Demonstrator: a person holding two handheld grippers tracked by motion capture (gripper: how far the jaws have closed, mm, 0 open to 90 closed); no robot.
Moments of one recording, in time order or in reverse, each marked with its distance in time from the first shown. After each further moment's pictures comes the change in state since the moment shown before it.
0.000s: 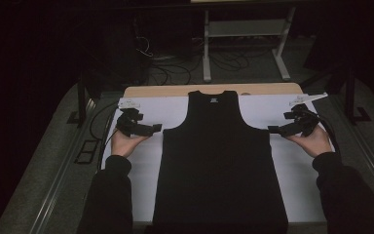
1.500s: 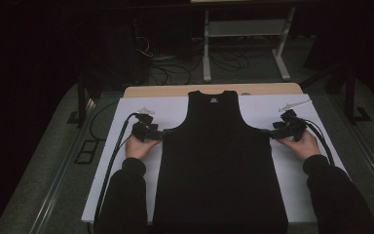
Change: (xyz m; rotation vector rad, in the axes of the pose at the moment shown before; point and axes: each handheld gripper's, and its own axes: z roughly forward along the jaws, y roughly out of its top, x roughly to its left) left arm -0.001 -0.024 0.060 0.111 -0.025 -0.066; right arm -0.009 -0.019 0.046 0.096 -0.006 0.059
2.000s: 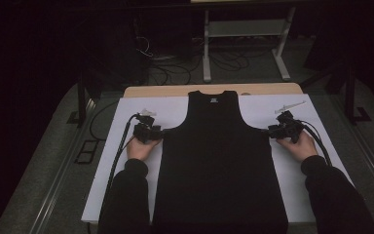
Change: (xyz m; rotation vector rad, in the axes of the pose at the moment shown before) left arm -0.004 -0.004 0.006 -0.004 0.108 0.012; right arm 0.005 -0.001 0.010 0.037 -0.058 -0.003
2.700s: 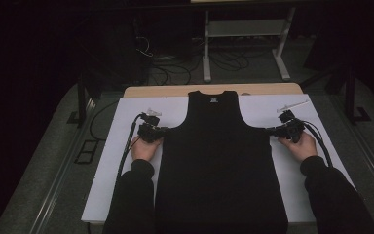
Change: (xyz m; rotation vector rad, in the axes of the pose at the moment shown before) left arm -0.013 0.006 0.004 0.020 0.028 0.010; right arm -0.001 0.001 -0.007 -0.009 0.073 0.067
